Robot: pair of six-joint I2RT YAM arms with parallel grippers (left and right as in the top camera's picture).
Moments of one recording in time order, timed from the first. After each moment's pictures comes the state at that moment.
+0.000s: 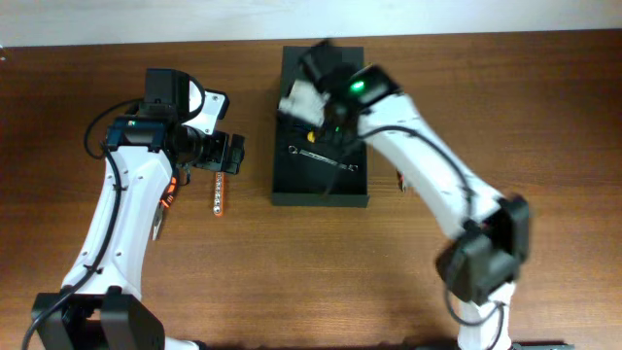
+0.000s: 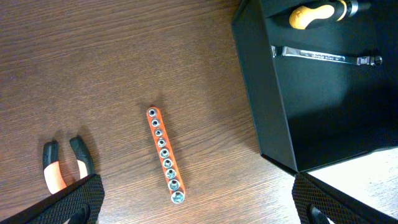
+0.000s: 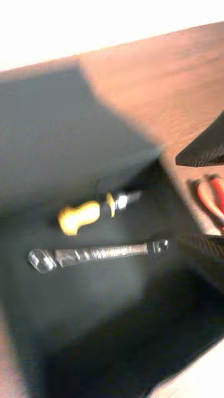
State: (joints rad) left arm -0.05 1.62 1.43 -0.96 0.16 0.18; right arm 0.53 2.04 2.06 -1.14 0.13 -0.60
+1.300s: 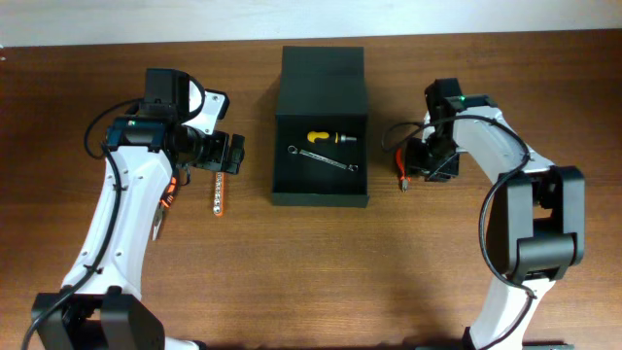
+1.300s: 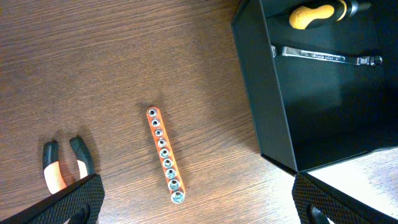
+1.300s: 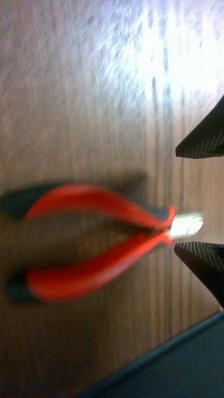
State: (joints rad) left arm -0.05 1.62 1.43 -0.96 0.16 0.18; right arm 0.09 2.05 1.47 -0.96 -0.15 0.28
